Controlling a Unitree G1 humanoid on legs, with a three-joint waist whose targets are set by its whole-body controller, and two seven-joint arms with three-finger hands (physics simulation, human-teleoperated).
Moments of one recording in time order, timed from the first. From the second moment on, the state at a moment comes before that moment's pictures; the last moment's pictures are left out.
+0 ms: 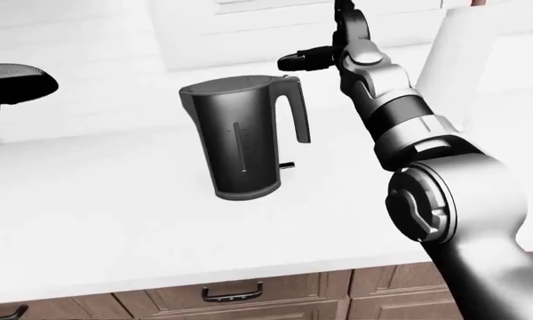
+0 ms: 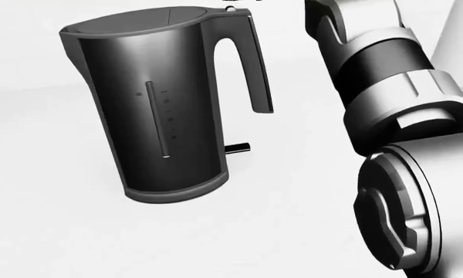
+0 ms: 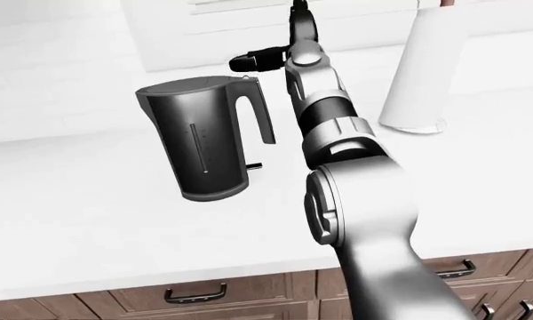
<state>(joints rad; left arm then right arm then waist) -0.51 0.94 0.61 -0.52 -1.07 0.79 0.41 -1.60 -0.19 -0.20 1.36 -0.08 0.17 -0.13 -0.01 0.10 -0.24</state>
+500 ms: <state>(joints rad) -0.50 0.94 0.62 -0.52 -1.07 0.79 0.41 -1.60 -0.18 -0.21 1.36 -0.09 0.20 -0.22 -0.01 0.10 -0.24</state>
